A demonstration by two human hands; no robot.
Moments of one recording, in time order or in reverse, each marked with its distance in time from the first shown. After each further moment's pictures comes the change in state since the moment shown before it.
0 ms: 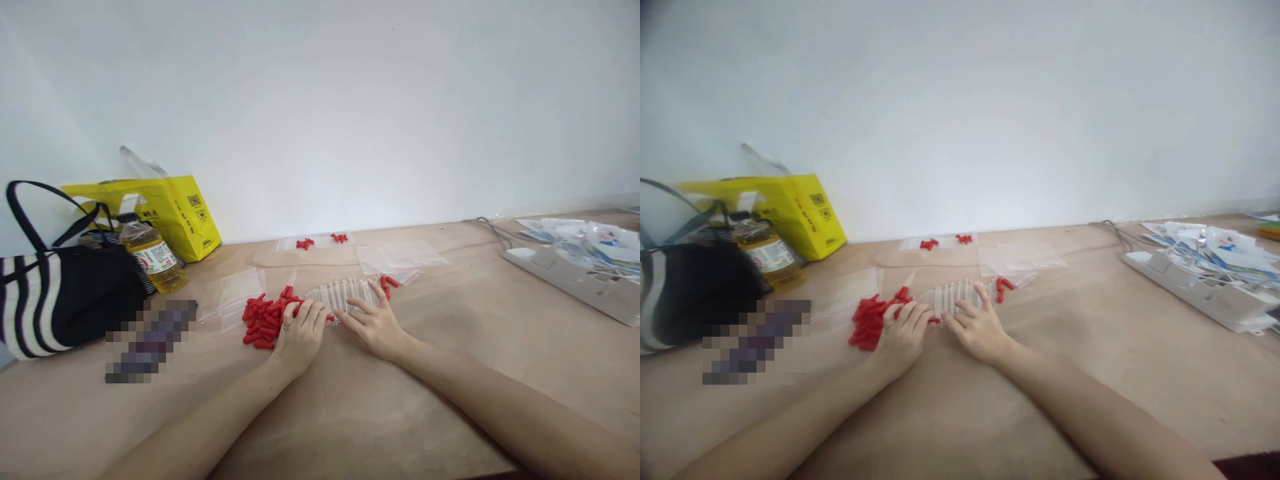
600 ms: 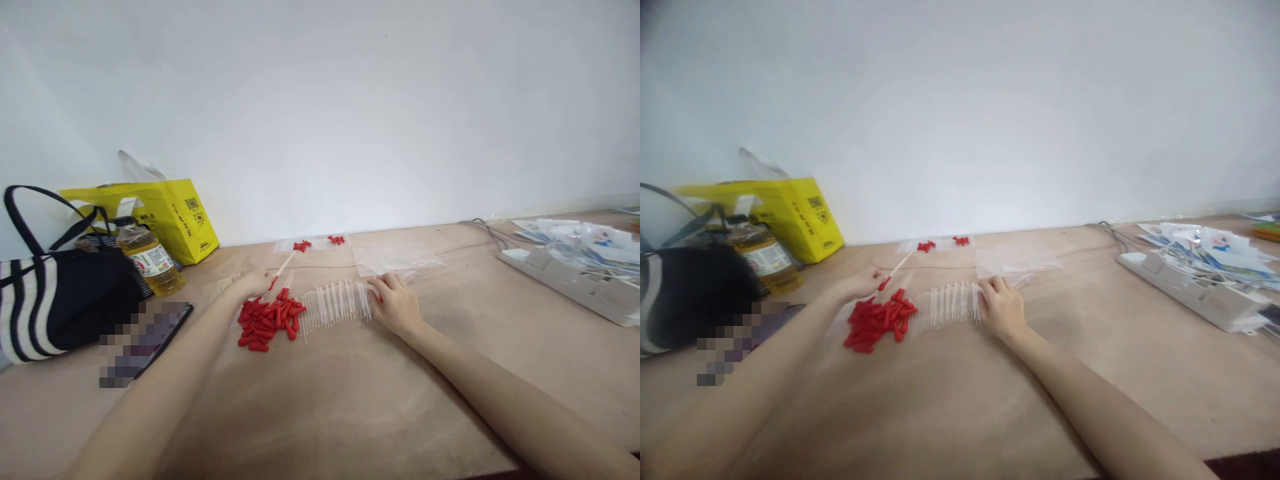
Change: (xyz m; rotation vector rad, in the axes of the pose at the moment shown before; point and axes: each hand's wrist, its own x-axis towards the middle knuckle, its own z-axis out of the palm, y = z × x) left_hand 0.050 -0.118 0.014 -0.414 -0.607 -0.839; right_hand 0.000 0.037 -0.023 -0.120 -0.259 0.605
